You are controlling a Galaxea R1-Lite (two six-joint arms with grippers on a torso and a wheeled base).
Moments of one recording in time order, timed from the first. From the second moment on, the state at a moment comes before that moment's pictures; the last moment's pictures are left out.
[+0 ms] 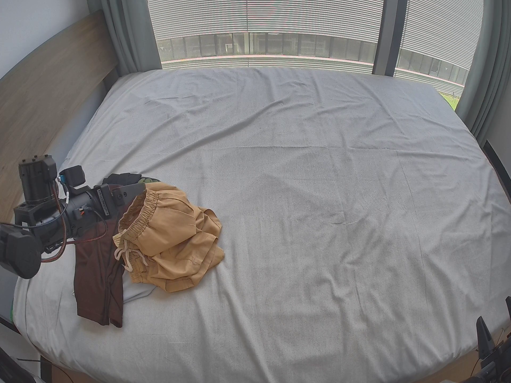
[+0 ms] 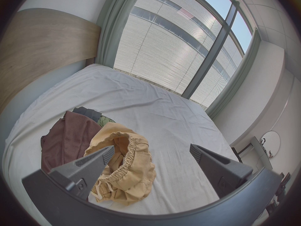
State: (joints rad) left arm -0.04 1.67 -0.65 -0.74 -0.32 -0.31; right arm 0.00 0.02 -0.02 0.00 0.02 -0.01
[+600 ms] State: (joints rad) left arm -0.05 1.90 -0.80 -0.73 -0.32 -0.30; right arm 0.00 0.02 -0.02 0.00 0.02 -0.01
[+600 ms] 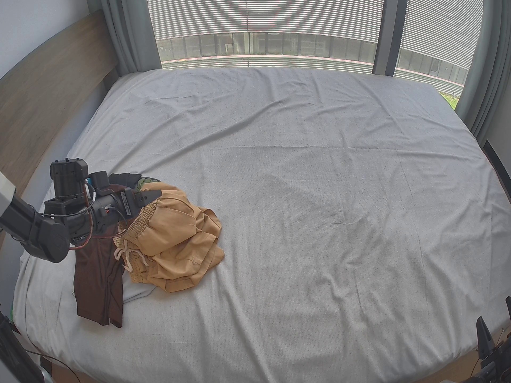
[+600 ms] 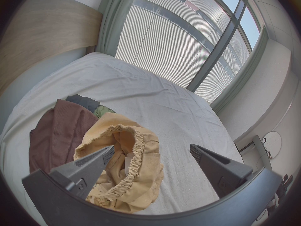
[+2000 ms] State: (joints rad) left arm -0.11 2.12 -0.99 -0.71 -0.32 -0.31; right arm 0.00 0.02 -0.02 0.00 0.02 -0.01
